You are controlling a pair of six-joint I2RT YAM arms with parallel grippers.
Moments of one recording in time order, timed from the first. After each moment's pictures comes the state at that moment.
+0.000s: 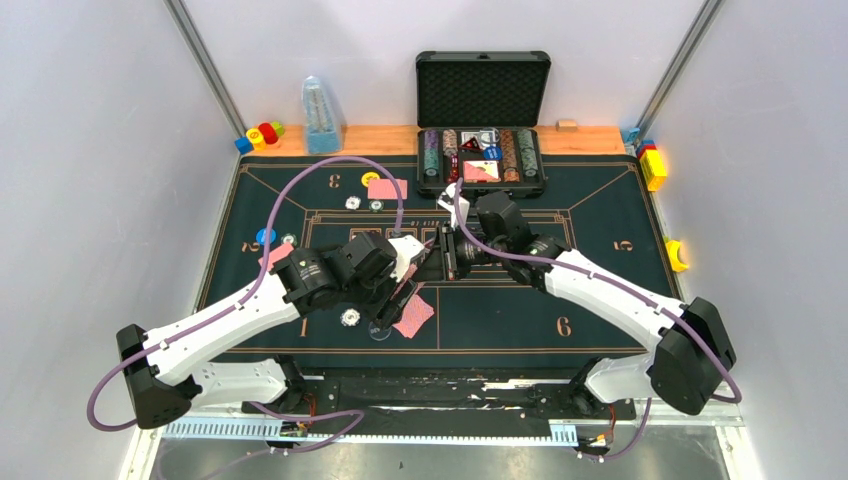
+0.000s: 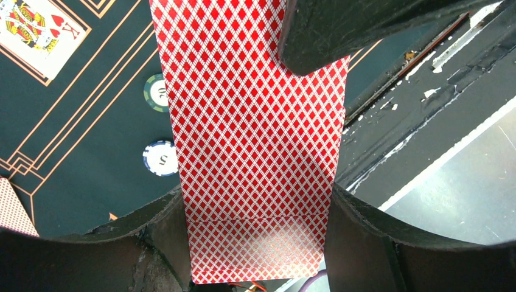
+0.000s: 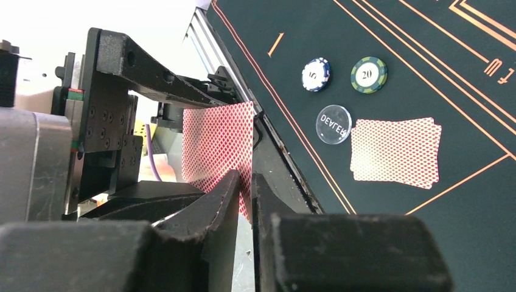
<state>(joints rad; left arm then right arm) -0.99 1.11 1.10 -0.98 -0.03 -0.23 0.76 1.34 0.99 -0.14 -0.62 0.68</state>
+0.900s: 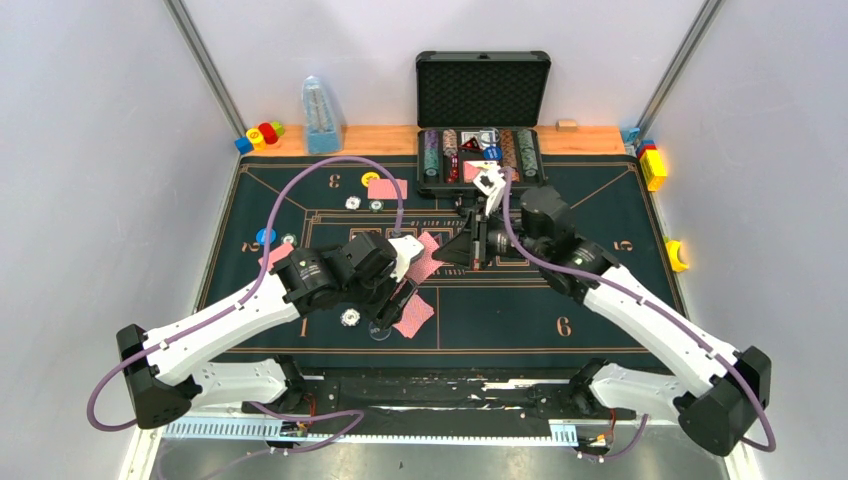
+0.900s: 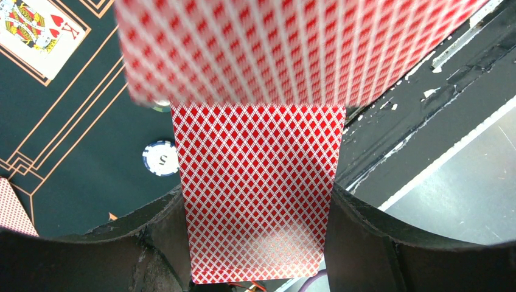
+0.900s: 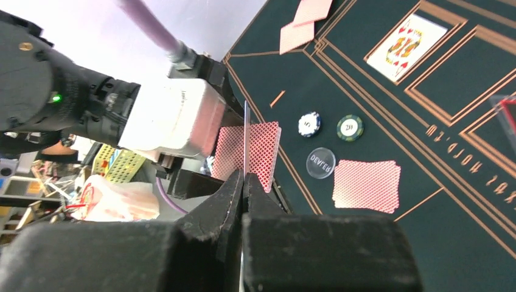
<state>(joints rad) -0.99 1.11 1.10 -0.98 -0.03 -0.23 0.70 1.14 1.00 -0.16 -0.57 0.61</state>
